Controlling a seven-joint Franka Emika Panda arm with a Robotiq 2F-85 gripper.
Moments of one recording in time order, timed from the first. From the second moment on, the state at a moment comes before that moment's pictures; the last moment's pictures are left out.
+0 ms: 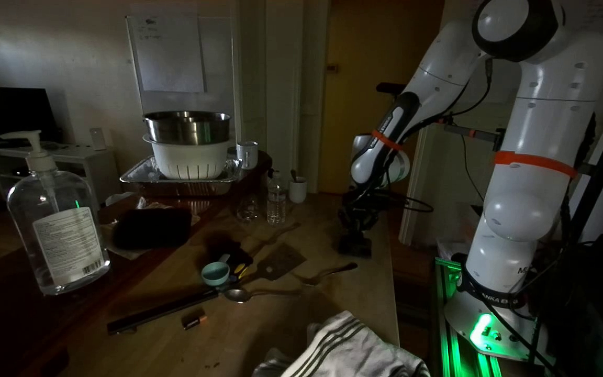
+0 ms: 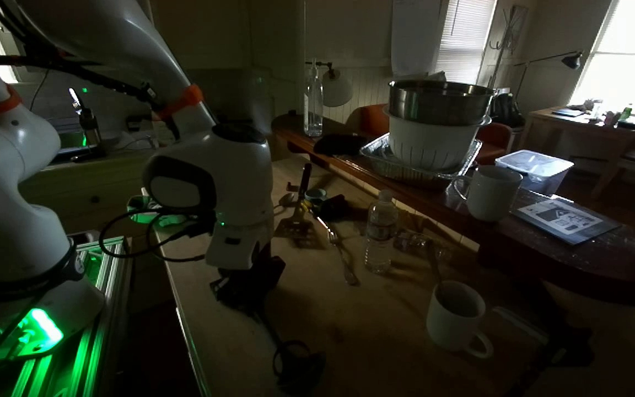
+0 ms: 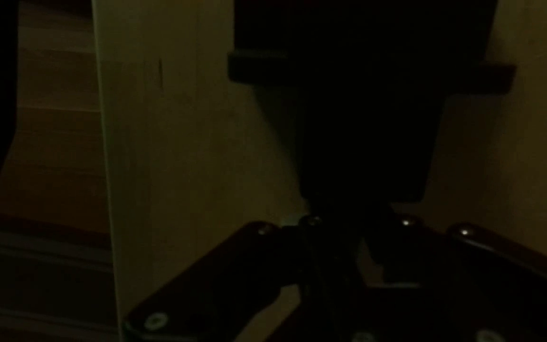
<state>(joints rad) -0.28 0.00 -0.20 -2.75 0.04 2.74 0.80</state>
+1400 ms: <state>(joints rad) -0.09 -0.43 -0.33 -2.74 0.69 2.34 -0.26</state>
